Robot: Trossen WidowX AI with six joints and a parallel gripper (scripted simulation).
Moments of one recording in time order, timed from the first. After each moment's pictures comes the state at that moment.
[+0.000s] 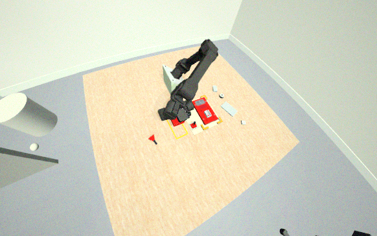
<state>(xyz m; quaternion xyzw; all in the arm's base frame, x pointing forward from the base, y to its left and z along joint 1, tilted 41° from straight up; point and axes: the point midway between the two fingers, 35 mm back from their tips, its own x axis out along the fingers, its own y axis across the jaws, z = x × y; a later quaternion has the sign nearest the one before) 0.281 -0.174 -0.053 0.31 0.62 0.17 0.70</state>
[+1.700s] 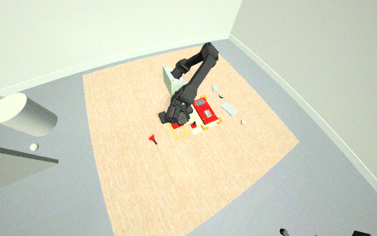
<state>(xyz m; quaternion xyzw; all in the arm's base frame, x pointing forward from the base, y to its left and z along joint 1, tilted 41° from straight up) 0.288 -0.155 -0.079 0.31 0.62 0.17 0.70</state>
